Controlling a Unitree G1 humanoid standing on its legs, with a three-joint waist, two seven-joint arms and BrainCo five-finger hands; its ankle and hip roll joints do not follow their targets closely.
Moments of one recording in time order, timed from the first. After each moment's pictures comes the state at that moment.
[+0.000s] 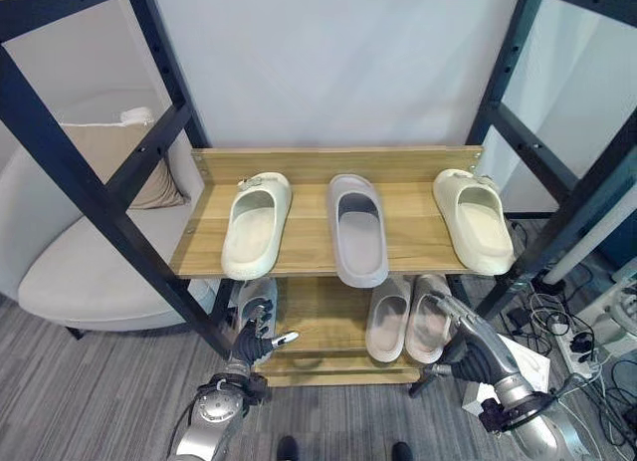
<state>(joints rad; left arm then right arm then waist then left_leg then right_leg) 0.11 0.33 -0.29 0.39 -0.25 -0.20 0.13 0.42 -0.60 0.22 -0.31 -0.53 -0.29 -0.24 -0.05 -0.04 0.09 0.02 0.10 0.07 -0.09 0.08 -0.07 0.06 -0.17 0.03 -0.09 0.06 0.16</state>
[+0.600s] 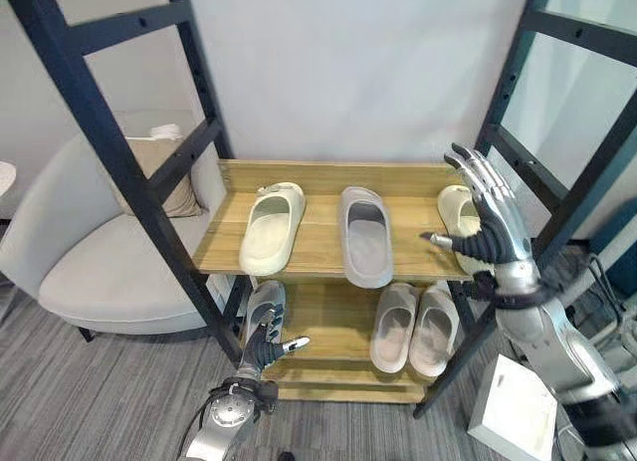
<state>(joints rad) 0.10 0.33 -0.35 0.39 -0.26 -0.20 0.16 -0.24 -0.60 0.22 -0.08 -0.53 -0.16 -0.46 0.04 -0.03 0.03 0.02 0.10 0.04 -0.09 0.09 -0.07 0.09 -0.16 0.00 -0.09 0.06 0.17</state>
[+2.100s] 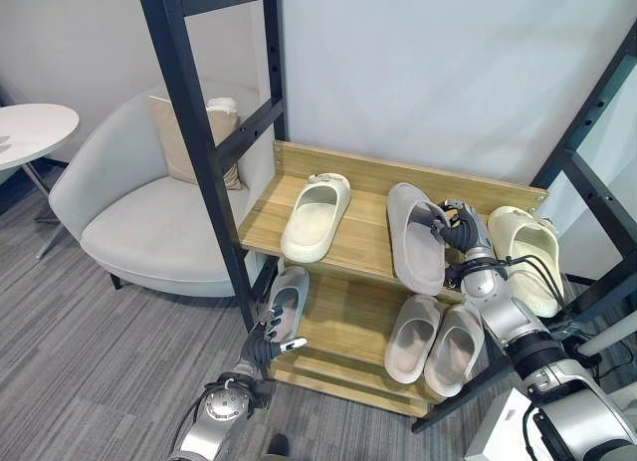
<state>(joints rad) 0.07 0.36 -0.35 0.40 -0.26 -0.15 0.11 -0.51 -0.43 0.30 0.51 -0.15 0.01 -0.37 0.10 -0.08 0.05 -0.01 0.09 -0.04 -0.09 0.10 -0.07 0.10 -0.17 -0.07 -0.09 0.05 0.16</state>
